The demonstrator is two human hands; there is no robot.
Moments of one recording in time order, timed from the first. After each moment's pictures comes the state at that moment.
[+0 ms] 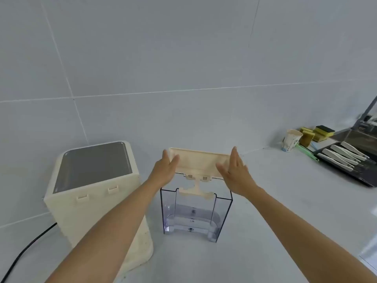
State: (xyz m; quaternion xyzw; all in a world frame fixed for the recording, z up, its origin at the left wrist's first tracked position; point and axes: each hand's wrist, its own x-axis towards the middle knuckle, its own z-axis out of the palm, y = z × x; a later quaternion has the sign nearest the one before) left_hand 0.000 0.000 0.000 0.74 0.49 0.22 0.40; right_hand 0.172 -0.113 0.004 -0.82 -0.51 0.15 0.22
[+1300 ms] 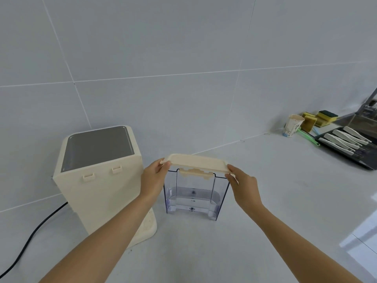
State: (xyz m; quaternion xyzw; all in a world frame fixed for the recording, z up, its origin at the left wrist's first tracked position) left_hand -0.040 -0.056 -0.037 0.62 0.49 0.41 0.46; right_hand 0.141 -0.175 -0.032 -0.80 -0.45 0.10 0.38
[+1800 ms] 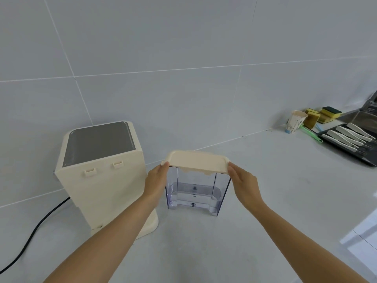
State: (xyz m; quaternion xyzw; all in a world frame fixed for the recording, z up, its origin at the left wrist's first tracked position) left_hand -0.039 -0.063 -0.045 0.56 0.55 0.34 0.52; right_hand 0.139 -0.178 -0.035 -0.76 -0.46 0.15 0.44
